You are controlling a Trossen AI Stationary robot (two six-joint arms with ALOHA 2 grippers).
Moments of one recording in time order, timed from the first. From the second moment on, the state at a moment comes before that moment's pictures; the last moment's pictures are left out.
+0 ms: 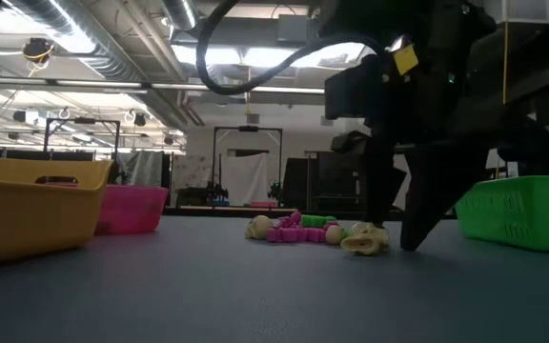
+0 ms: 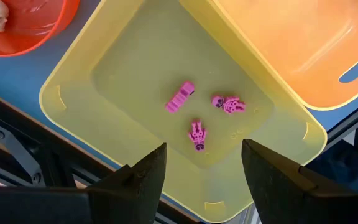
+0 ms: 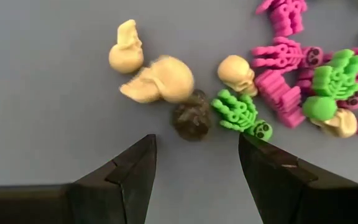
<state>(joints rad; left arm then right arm) -0.79 1.46 1.12 -1.11 0.07 -1.57 0.30 1.90 1.18 -0.55 0.05 -0.08</state>
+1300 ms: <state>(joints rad) -0.79 1.46 1.12 -1.11 0.06 -1.57 0.30 1.90 1.17 -0.47 0.01 -0.08</state>
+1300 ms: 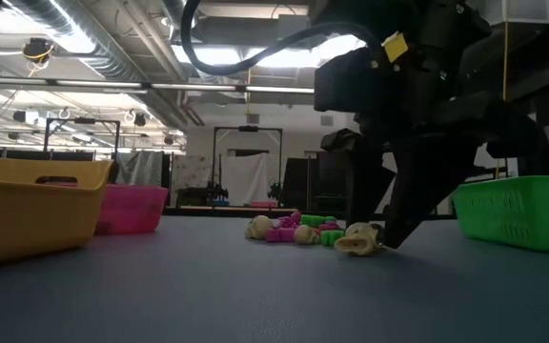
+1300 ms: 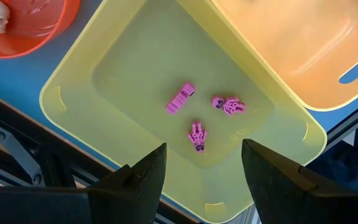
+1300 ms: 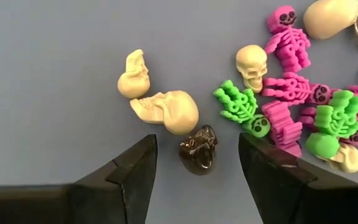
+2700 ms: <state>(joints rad) -0.79 1.46 1.12 -1.11 0.06 -1.57 0.30 1.90 1.33 -0.64 0.03 -0.09</state>
